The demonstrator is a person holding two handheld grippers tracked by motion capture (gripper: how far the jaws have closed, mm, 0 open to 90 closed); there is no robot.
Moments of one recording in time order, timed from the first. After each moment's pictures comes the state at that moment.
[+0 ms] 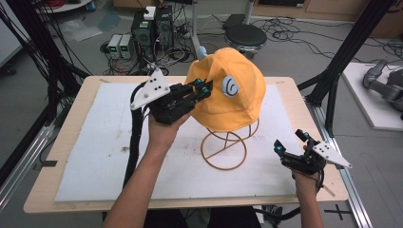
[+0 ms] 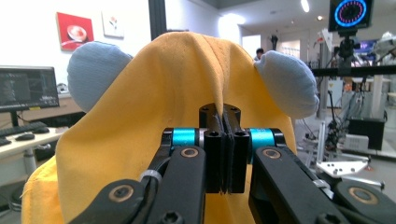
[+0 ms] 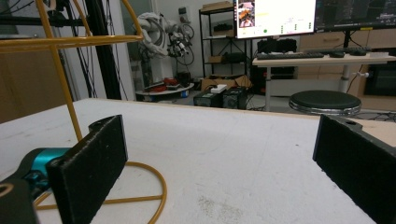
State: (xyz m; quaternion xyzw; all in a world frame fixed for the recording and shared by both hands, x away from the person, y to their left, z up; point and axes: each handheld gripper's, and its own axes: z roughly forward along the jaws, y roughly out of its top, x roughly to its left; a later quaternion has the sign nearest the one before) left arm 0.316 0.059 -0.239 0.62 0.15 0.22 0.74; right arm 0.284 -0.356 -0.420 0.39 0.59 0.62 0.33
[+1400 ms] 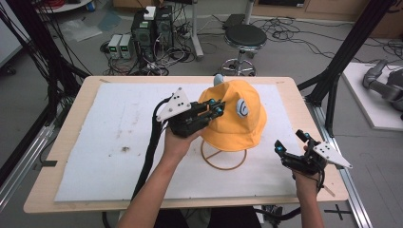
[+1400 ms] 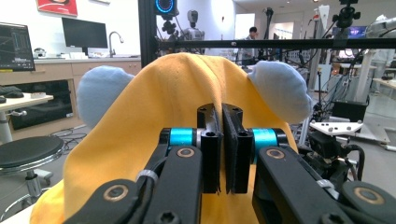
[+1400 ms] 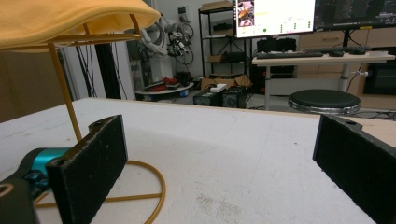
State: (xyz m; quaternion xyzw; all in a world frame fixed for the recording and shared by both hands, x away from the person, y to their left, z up) left arm 0.325 0.031 -0.293 0.66 0.16 0.17 0.72; right arm 0.283 -0.357 -0.421 0.39 0.59 0.62 0.33
